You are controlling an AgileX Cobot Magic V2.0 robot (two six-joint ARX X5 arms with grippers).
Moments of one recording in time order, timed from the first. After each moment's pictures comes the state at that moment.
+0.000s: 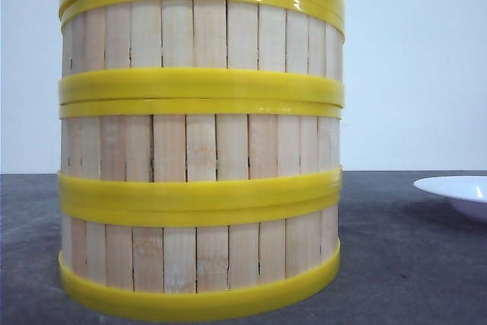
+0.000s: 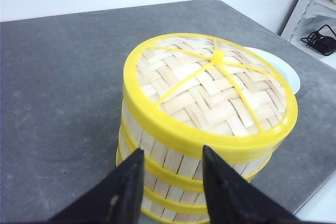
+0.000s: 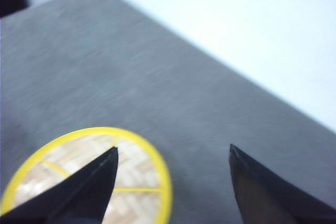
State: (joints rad) left arm -0.57 0.37 0.89 -0.84 0.10 -0.12; right arm 0.88 1.38 2.14 -1.21 0.29 0.02
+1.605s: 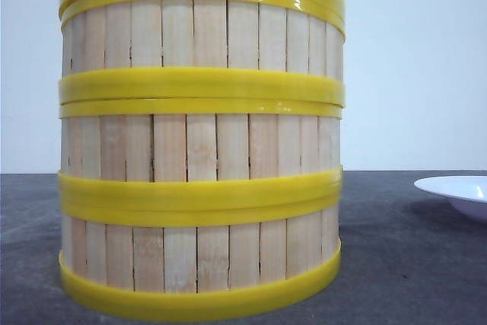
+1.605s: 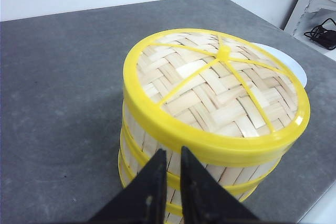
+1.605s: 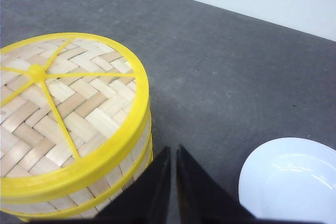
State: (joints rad) left arm -0.57 0.40 0.84 -0.78 0.10 -0.10; right arm 0.88 0.74 1.07 -0.80 0.34 0.21
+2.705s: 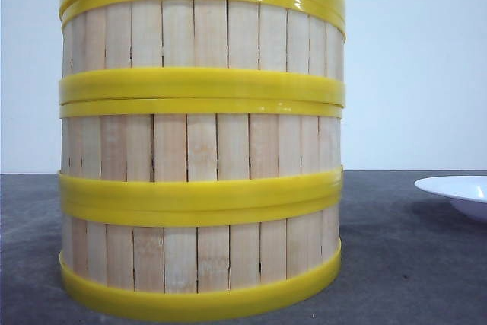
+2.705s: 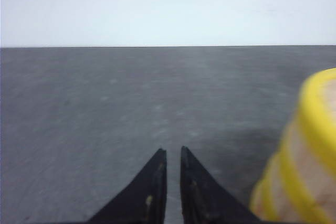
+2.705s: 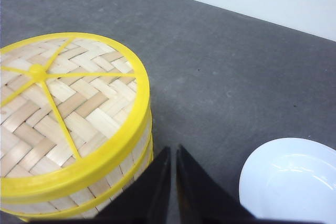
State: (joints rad) left arm -0.15 0.26 0.47 -0.40 -0.03 -0.06; right arm 0.88 0.74 1.07 -0.80 0.34 0.21
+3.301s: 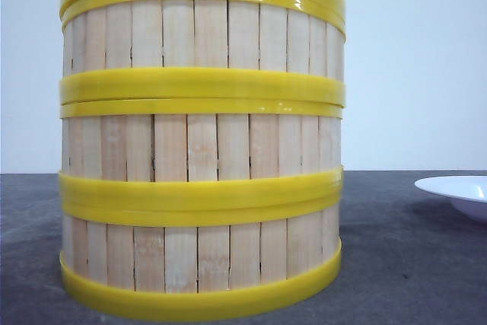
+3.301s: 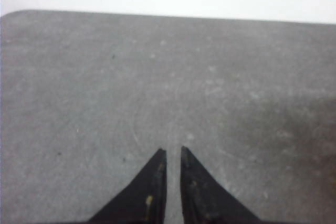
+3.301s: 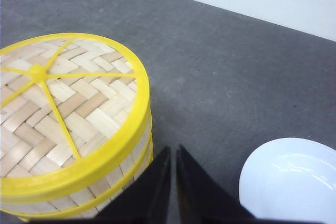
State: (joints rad) left arm -0.04 0.00 0.09 -0.28 -0.06 -0.04; right arm 0.88 0.74 1.07 -0.80 0.34 0.21
